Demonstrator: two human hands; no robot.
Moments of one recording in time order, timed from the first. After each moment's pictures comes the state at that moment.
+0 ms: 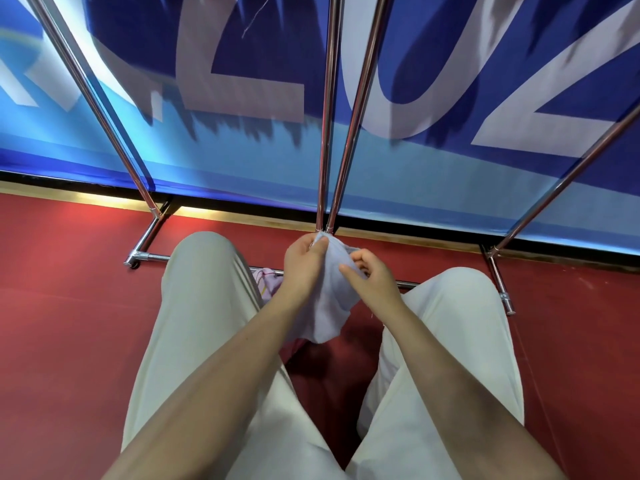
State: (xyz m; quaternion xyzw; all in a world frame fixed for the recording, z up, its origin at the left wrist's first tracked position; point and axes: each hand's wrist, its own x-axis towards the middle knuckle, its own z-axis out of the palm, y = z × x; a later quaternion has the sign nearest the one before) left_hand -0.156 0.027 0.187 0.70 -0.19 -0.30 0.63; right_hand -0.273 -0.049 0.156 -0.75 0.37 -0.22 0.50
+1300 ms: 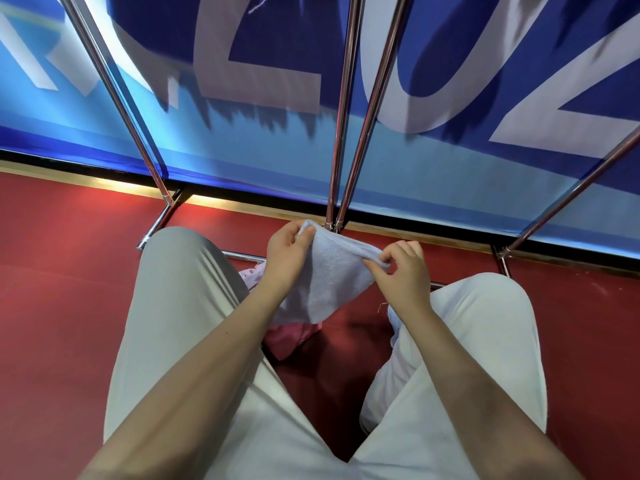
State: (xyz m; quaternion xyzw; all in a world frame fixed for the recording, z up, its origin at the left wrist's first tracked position) left_hand -0.126 0.058 0.184 0.71 -0.23 -0.23 0.62; right_hand -0.291 -0.053 0.163 -0.85 0.36 -0.32 0.22
